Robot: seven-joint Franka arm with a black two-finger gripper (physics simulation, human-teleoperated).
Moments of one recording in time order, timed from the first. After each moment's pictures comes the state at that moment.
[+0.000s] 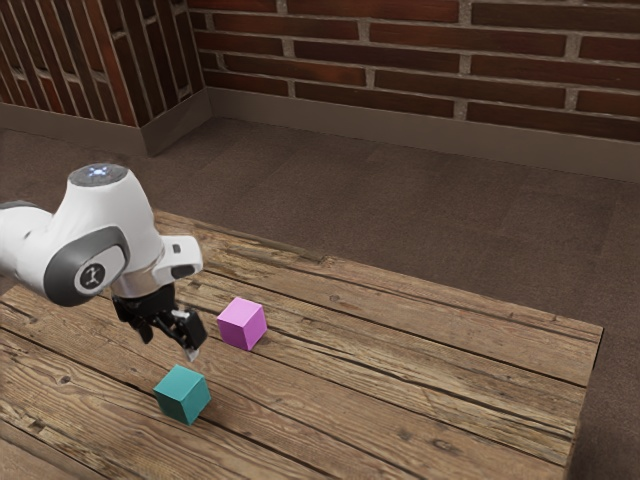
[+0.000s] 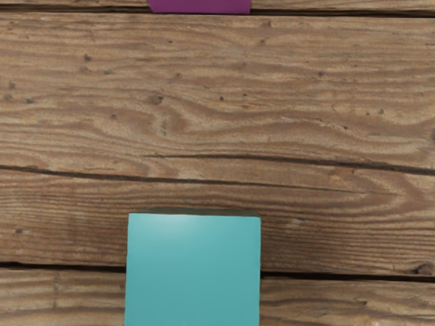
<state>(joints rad) -0.04 -0.35 -0.01 -2.61 0.04 2.32 -0.10</state>
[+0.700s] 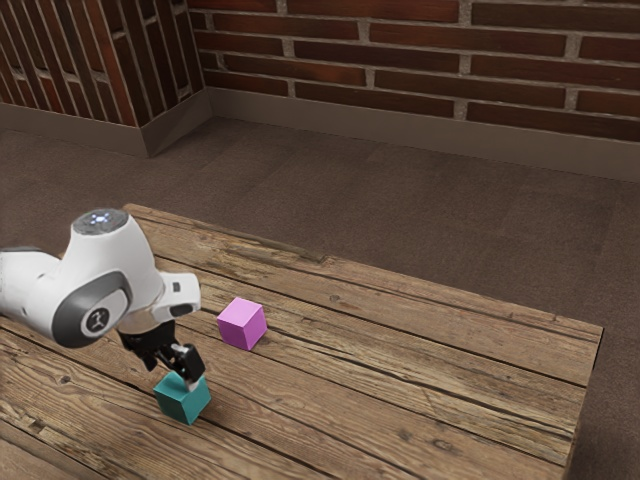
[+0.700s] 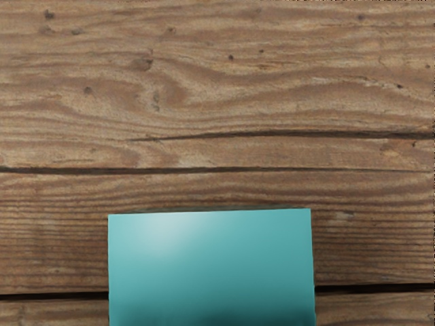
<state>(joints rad) -0.04 -0.25 0.03 -2.72 0.05 2.55 -0.02</state>
